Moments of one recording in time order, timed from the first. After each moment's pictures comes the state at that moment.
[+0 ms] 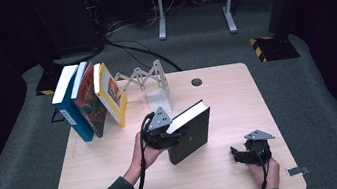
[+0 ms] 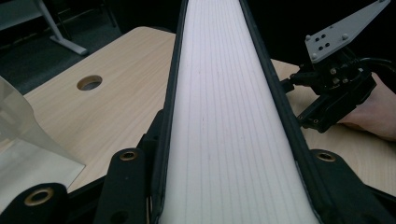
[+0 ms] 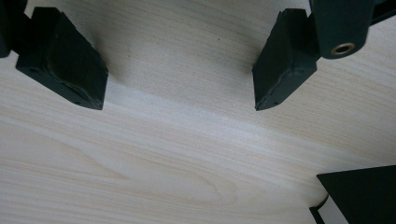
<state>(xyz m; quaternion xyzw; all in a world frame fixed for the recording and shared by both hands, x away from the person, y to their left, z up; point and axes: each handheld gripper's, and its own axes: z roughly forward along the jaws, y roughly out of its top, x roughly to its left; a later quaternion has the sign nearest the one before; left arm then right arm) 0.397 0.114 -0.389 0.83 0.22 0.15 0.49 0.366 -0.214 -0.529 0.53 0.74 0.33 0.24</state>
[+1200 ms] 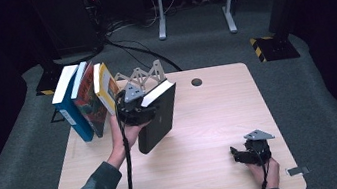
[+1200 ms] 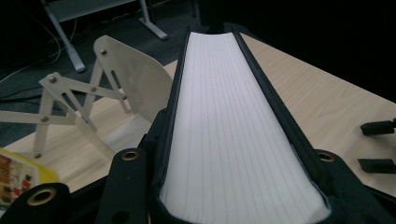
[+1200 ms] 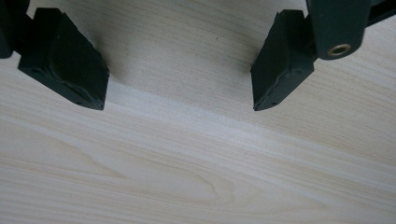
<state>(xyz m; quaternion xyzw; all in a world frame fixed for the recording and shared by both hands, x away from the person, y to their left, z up) 0.438 0.168 -0.331 0.78 0.36 0.24 0.45 0.366 -0.214 -0.529 0.53 0.74 0.34 0.24</state>
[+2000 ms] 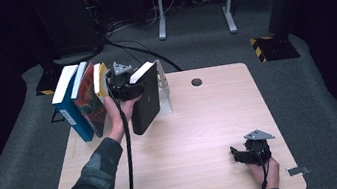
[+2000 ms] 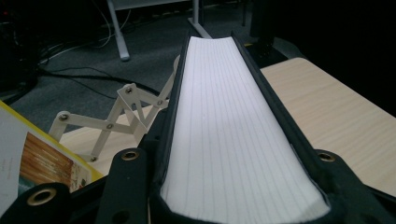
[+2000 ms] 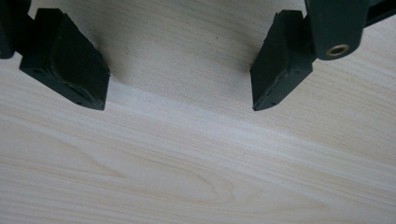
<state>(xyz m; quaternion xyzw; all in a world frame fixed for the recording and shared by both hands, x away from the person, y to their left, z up) 0.509 0.181 -0.325 0.72 0.46 0.26 0.44 0.366 -0.213 -0.529 0.53 0.74 0.34 0.24</state>
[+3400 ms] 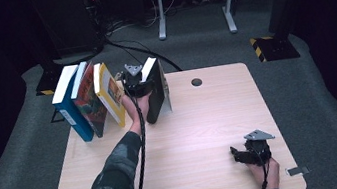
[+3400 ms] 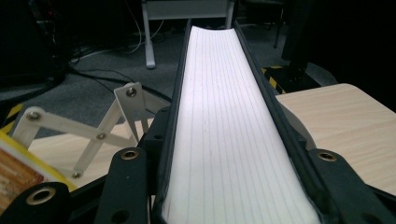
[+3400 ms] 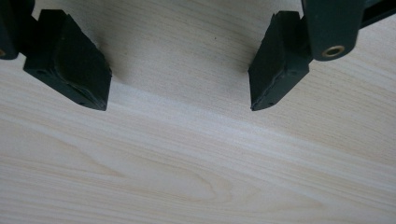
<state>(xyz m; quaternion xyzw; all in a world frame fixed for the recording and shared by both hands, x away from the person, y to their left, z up) 0.551 0.154 -0.381 0.67 0.51 0.30 0.45 0.365 -0.214 -0.528 0.53 0.74 0.34 0.24</state>
